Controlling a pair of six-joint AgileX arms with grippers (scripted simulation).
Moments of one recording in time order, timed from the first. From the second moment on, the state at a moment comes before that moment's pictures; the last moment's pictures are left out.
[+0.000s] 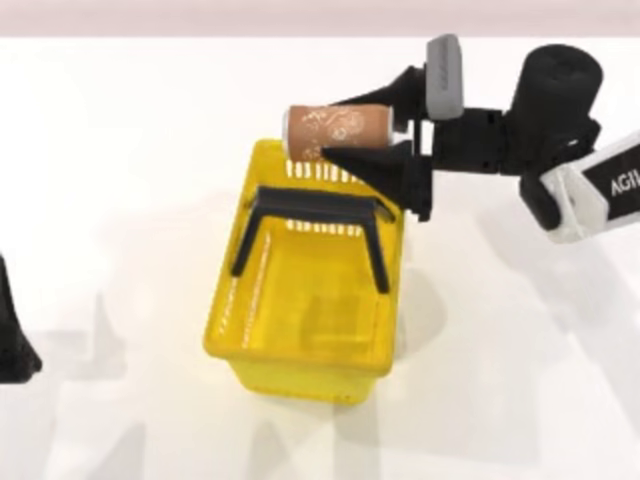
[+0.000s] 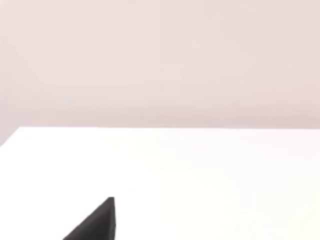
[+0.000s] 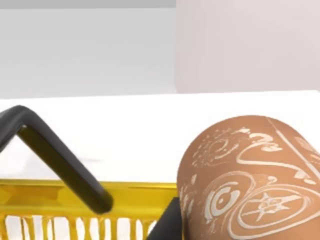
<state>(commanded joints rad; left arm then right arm) 0.00 0.00 0.00 0.00 0.00 0.00 0.34 2.29 1.22 1.10 -1.11 0.03</state>
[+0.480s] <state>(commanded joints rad) 0.00 0.00 0.00 0.00 0.00 0.00 0.34 2.29 1.22 1.10 -1.11 0.03</state>
